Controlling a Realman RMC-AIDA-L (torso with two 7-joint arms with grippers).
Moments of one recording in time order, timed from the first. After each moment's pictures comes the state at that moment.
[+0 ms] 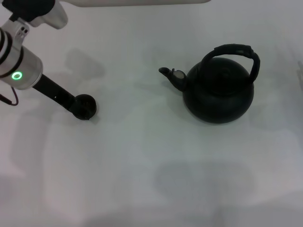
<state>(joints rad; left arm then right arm) -0.63 -2.07 1.32 1.13 2.63 1.46 -2.50 0.36 2.01 -1.20 -0.11 -0.46 -0.93 0.27</state>
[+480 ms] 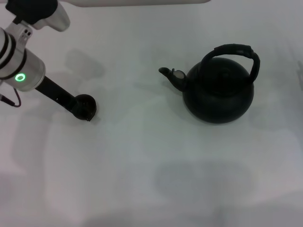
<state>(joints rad) -0.64 -2.07 1.32 1.07 2.63 1.43 -2.50 0.36 2.01 -1.20 -0.11 -0.46 -0.92 0.27</state>
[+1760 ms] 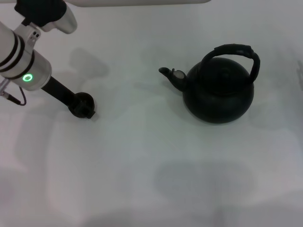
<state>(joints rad) -0.67 -2.07 1.36 1.02 2.63 1.36 -2.50 0.36 2.01 -1.20 -0.11 -0.46 -0.92 0.27</state>
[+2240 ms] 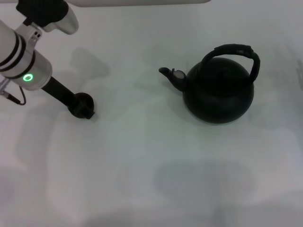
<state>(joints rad) -0.67 -2.07 1.37 1.02 2.64 1.37 -2.50 0.37 2.01 -1.20 -0.12 -0.46 -0.92 0.27</state>
